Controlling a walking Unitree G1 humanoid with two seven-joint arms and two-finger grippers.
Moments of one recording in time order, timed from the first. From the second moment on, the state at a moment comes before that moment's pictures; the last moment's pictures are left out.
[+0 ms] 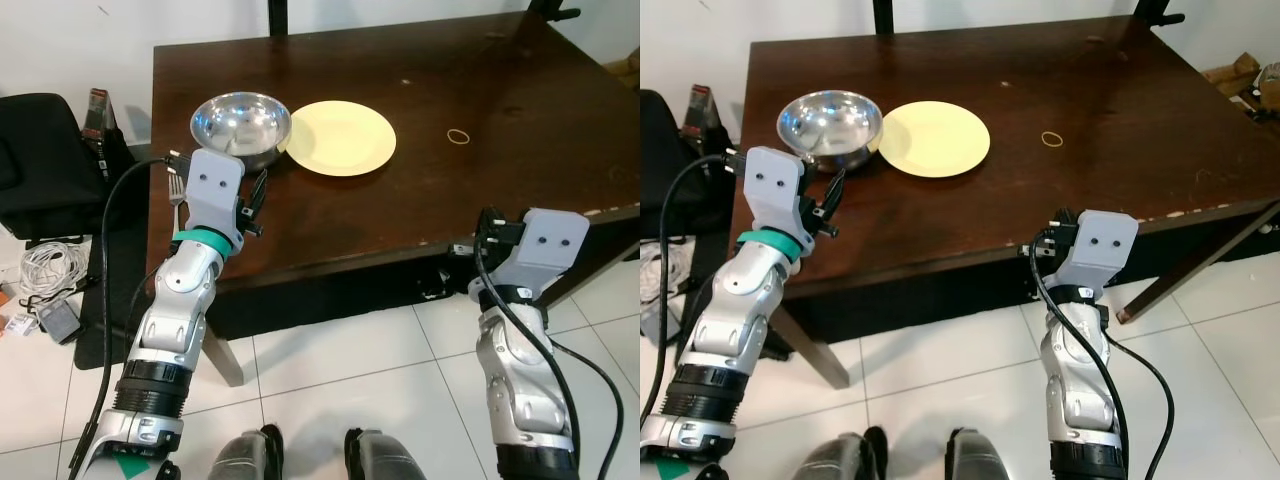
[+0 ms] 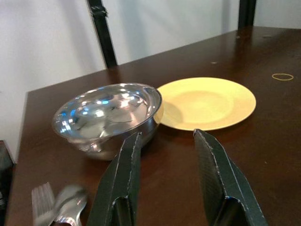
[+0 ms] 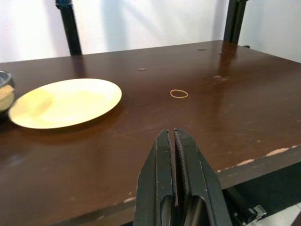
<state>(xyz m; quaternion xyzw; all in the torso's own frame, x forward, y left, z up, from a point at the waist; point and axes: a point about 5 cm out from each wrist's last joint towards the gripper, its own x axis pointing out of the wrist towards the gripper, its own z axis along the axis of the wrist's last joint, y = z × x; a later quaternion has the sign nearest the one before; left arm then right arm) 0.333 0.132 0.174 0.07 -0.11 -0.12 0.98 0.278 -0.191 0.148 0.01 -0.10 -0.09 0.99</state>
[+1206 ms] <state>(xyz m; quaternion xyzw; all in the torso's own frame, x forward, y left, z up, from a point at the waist) 0.334 0.123 0.176 0.06 -0.11 -0.13 0.98 0.282 -0.193 0.151 0.07 -0.10 -0.08 0.99</state>
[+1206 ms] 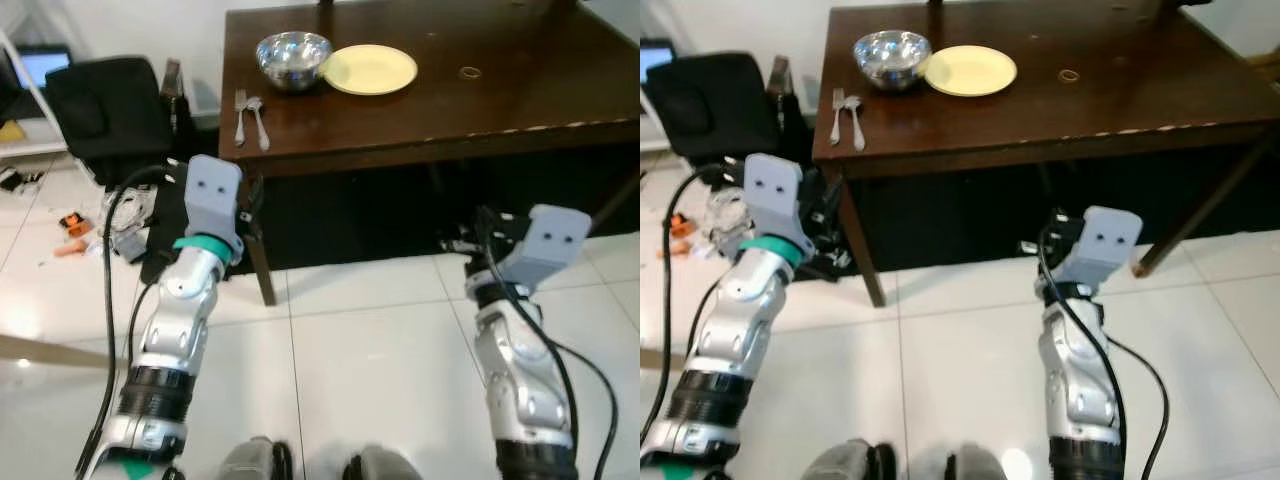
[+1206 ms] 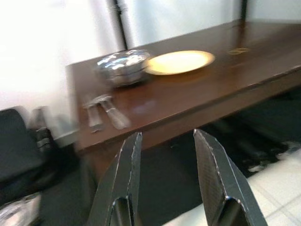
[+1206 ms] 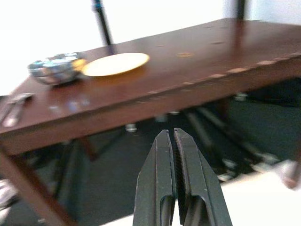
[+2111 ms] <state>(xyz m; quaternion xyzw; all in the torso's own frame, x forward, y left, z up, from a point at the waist) 0.334 0.131 0.171 0.07 -0.10 -0.12 0.99 0.281 -0.191 0.148 0.08 -0.09 -0.08 0.99</state>
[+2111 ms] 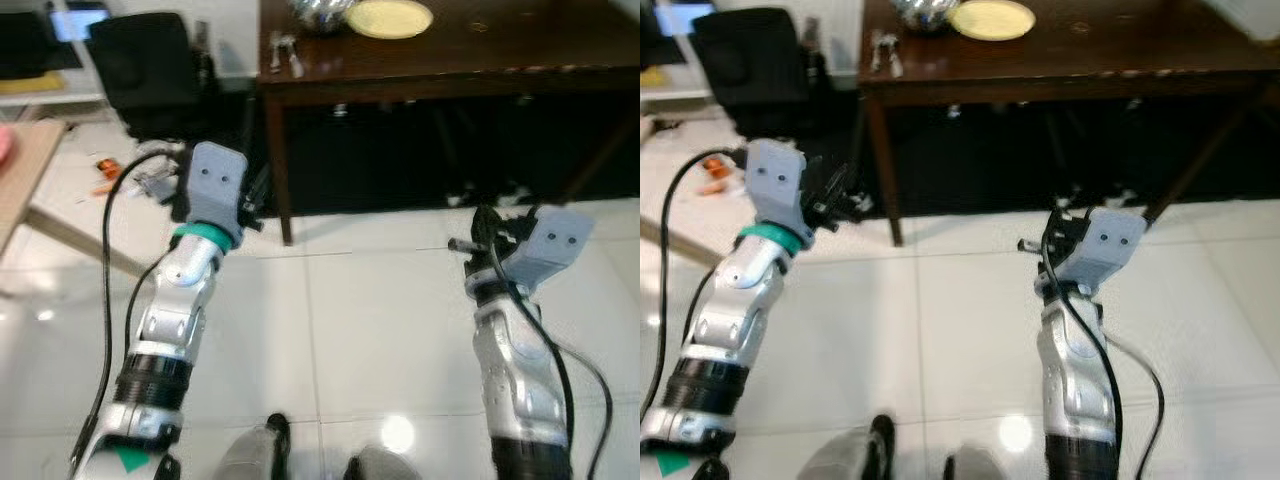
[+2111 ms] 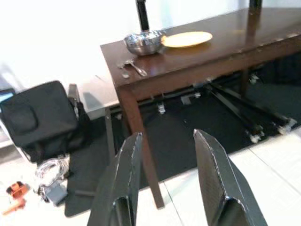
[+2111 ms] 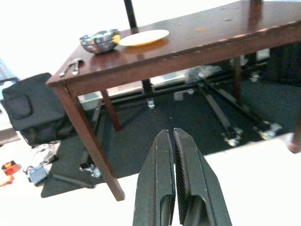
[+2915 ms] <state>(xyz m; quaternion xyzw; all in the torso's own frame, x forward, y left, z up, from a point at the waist) 0.336 0.123 0.174 0.07 -0.11 -0.13 0.98 0.279 -0.195 0.145 0.08 -0.09 -0.09 0.99</state>
